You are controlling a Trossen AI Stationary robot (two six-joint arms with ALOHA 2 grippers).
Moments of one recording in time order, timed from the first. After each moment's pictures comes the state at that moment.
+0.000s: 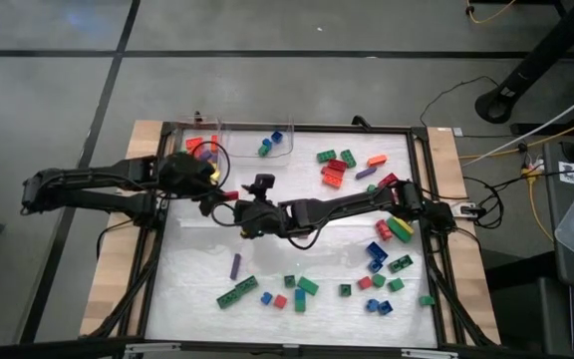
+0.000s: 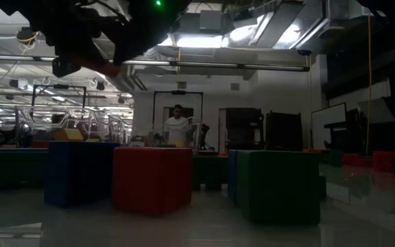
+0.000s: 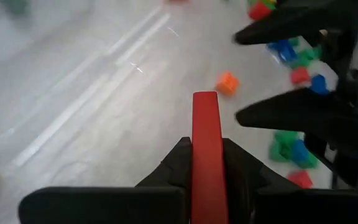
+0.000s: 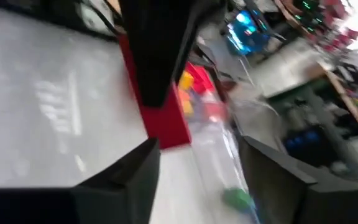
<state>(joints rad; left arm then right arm) 0.19 0.76 0.65 -0.58 0.06 -0.59 0.17 2.26 2.01 -0.38 0.77 -0.24</state>
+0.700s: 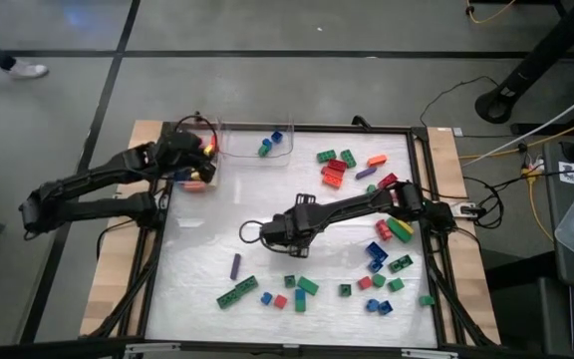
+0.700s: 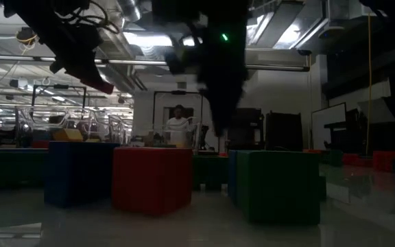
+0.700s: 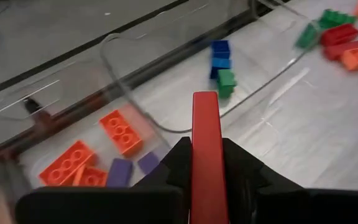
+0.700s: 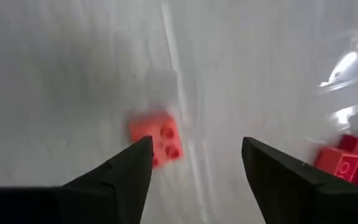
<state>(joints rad) 0.51 0.74 0.66 -0.61 -0.33 -0.25 0.18 2.26 1.94 -1.26 0.30 0.30</state>
